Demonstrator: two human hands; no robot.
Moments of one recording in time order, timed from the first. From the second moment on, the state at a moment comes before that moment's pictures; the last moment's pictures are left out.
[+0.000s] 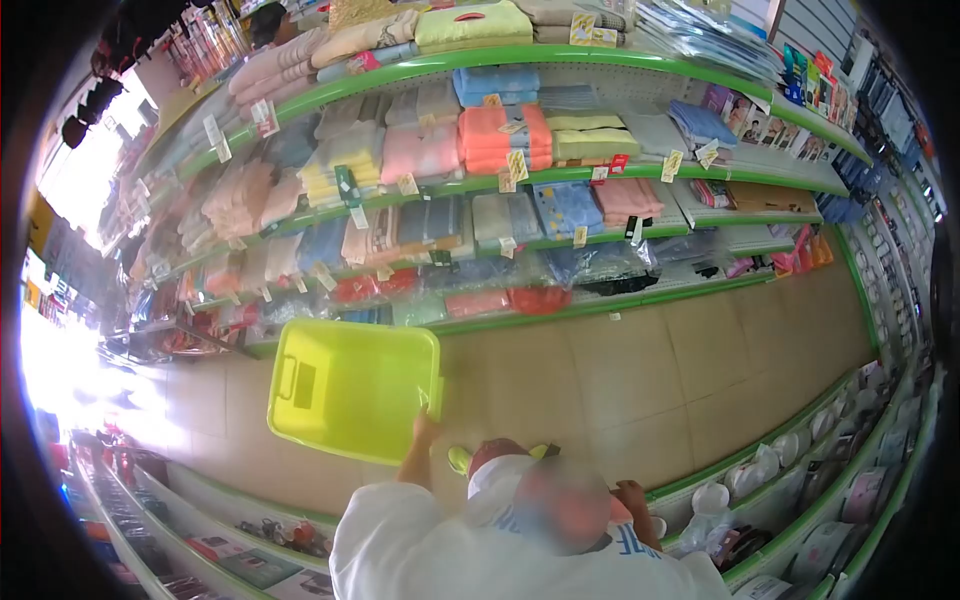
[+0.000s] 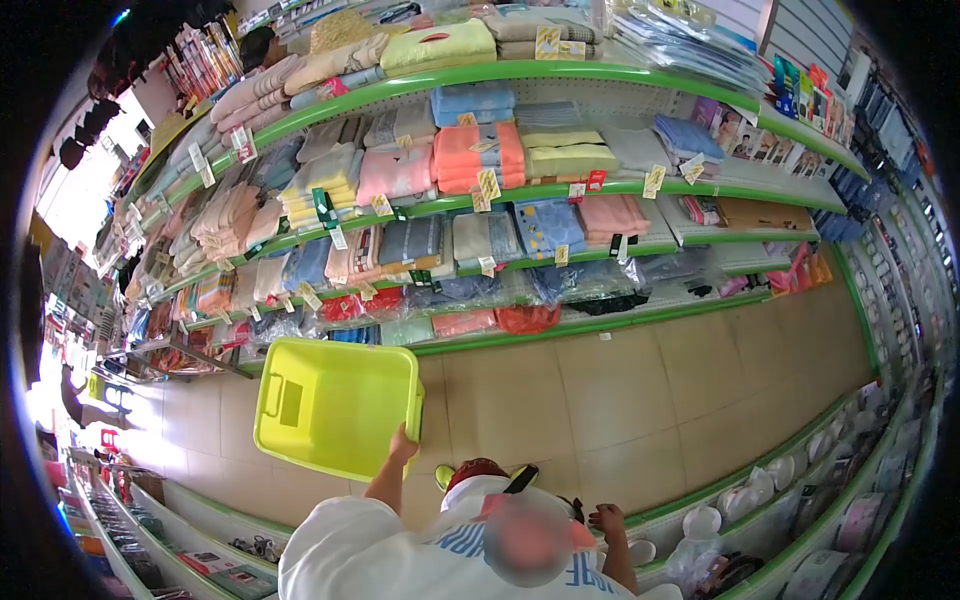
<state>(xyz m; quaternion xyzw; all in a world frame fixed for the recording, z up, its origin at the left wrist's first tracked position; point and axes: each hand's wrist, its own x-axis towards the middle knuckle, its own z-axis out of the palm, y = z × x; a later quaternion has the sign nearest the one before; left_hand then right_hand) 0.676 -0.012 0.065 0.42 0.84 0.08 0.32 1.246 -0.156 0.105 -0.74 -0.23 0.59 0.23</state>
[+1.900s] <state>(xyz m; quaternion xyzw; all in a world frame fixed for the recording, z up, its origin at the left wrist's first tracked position) 0.174 -0.136 0.173 0.31 0.93 -0.03 0.19 0.651 0.000 0.136 -0.67 -0.46 0.58 0.00</state>
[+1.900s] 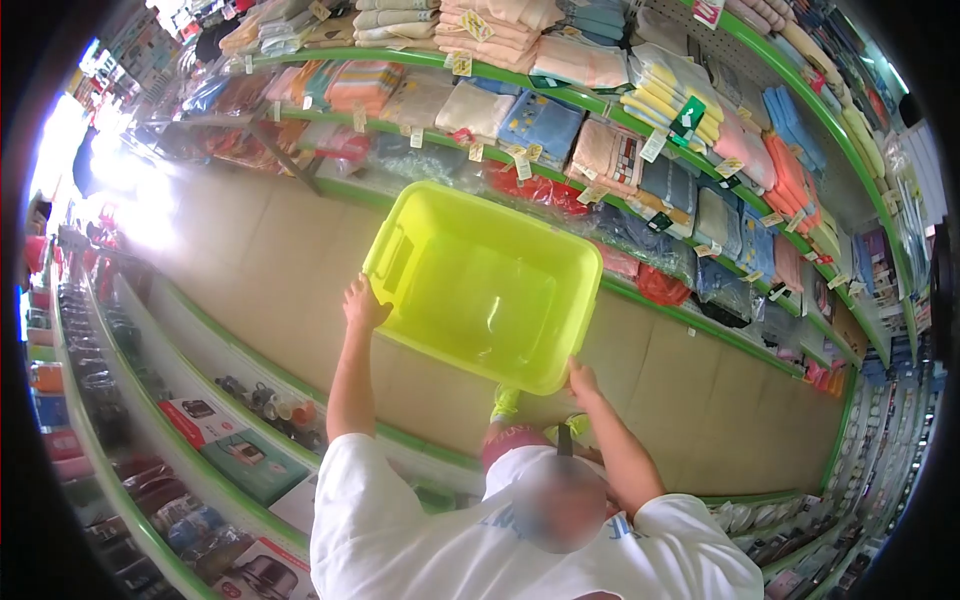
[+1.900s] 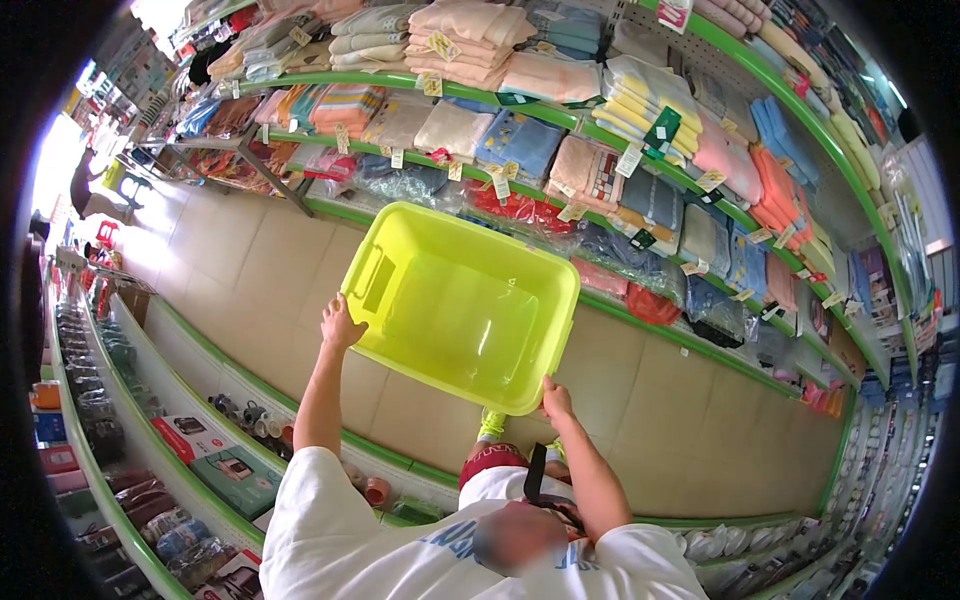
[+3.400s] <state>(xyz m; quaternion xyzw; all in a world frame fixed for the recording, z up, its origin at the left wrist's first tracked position) 0.602 0.006 0.163 0.58 0.75 0.04 0.31 1.141 0.121 0.120 -0.83 -0.43 0.35 0.10</state>
